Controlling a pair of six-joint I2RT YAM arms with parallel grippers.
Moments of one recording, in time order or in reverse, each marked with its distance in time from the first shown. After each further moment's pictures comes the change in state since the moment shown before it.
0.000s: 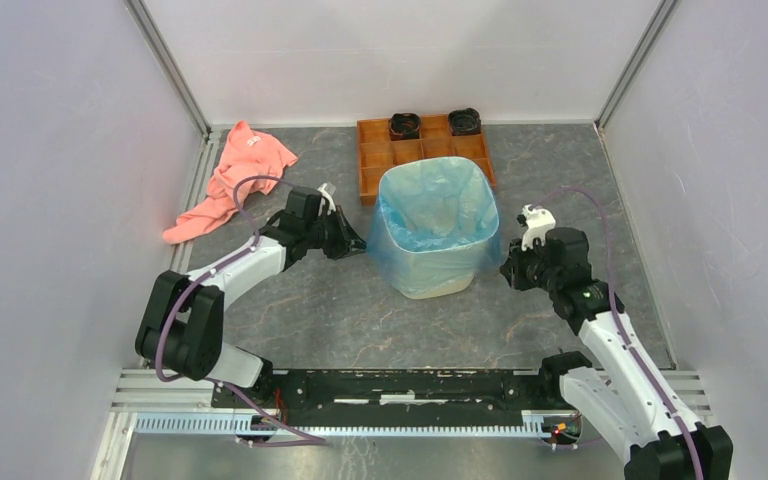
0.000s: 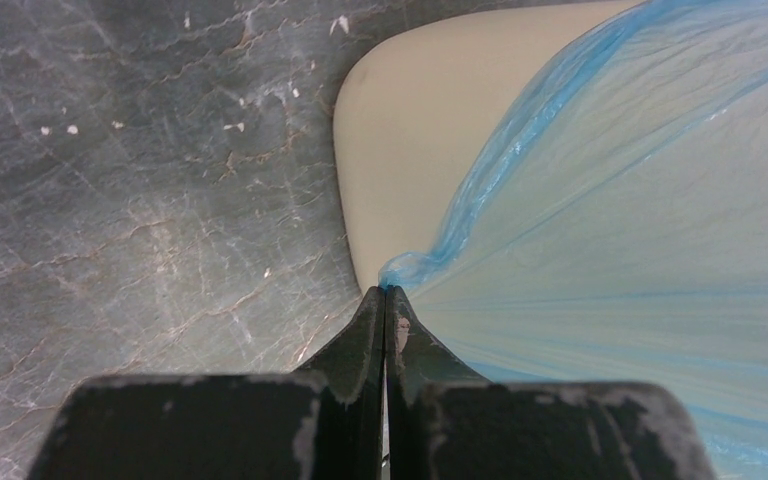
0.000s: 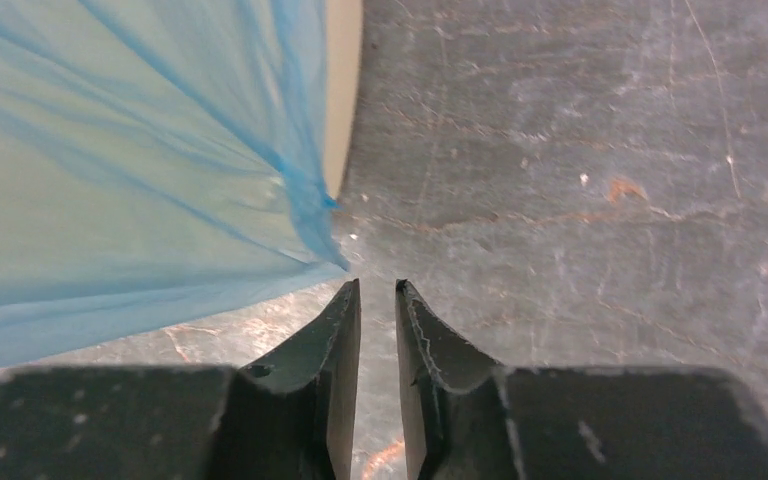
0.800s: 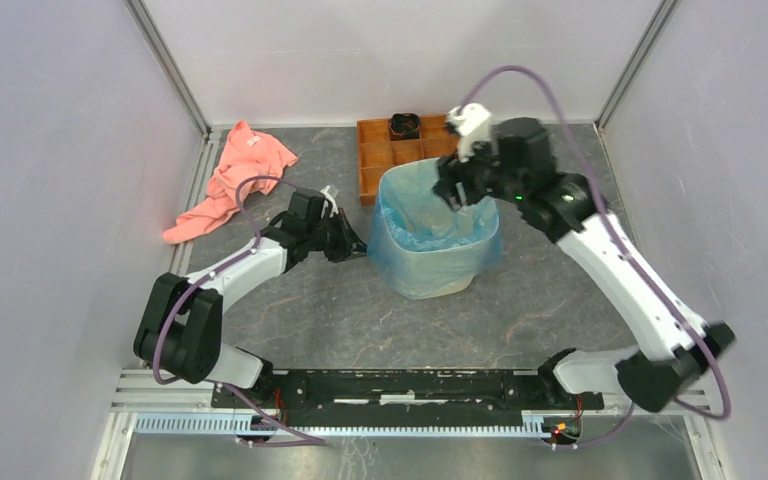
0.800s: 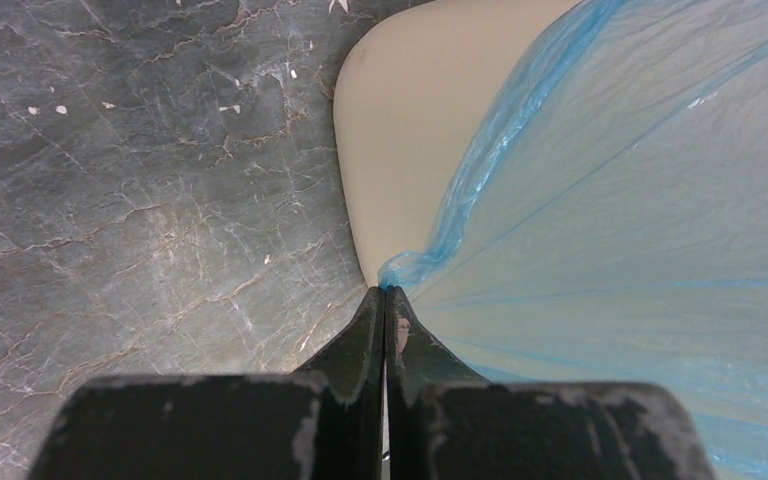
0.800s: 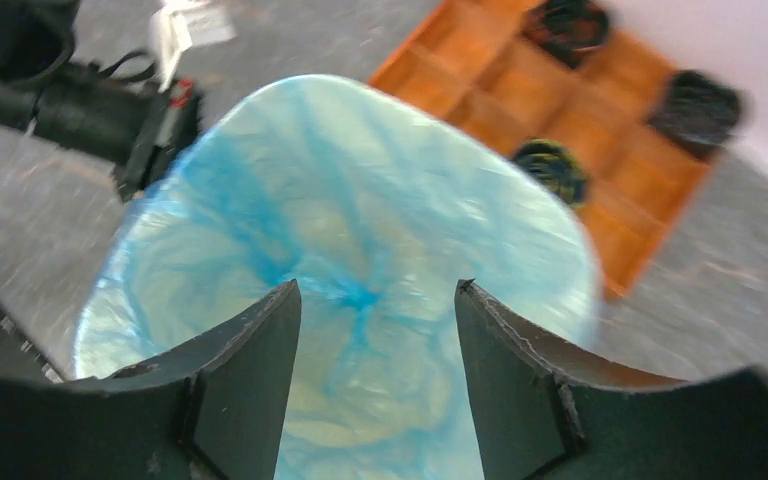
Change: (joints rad) left arm -0.025 -0.009 -0.011 -0.022 -0.018 0.014; right arm 0.303 0.478 0.951 -0.241 0.097 -0.162
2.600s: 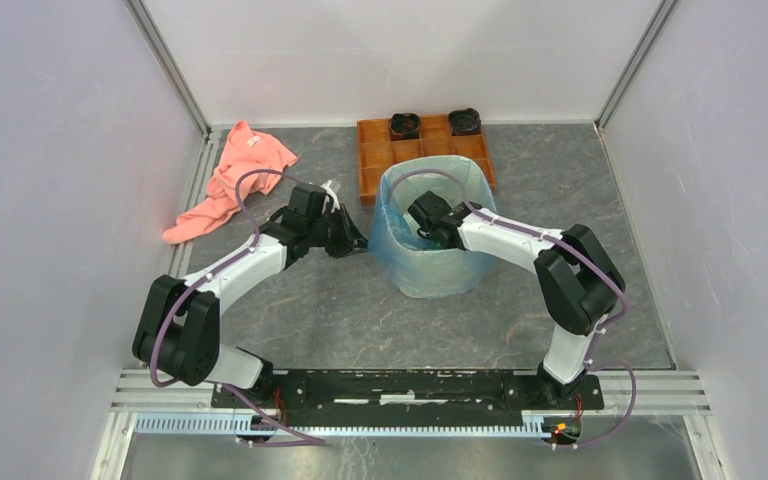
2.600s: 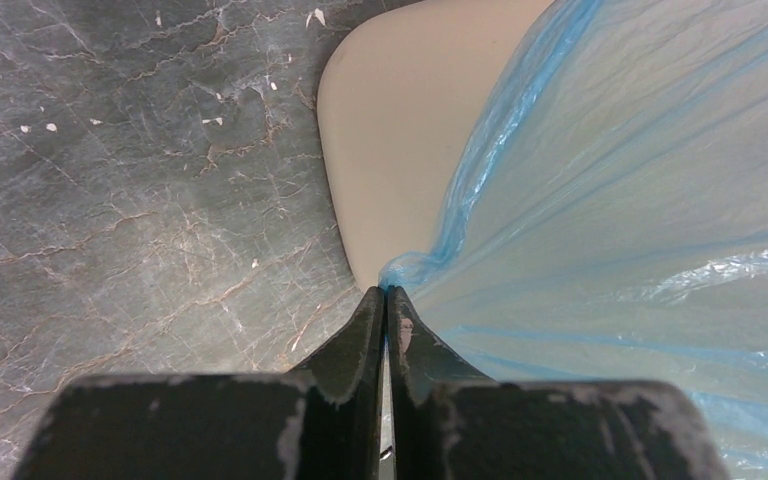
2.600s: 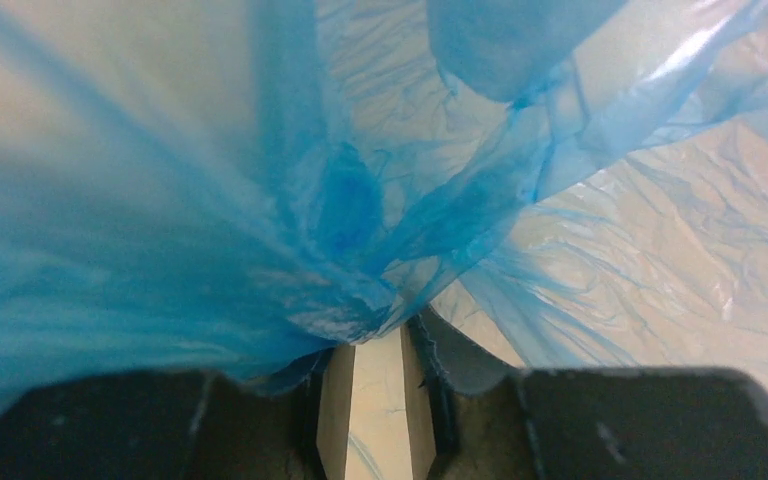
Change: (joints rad) left arm -0.011 -0.014 0.047 -0.050 -0.013 0.019; right arm 0.185 0.547 -0.284 -0.063 0.192 -0.140
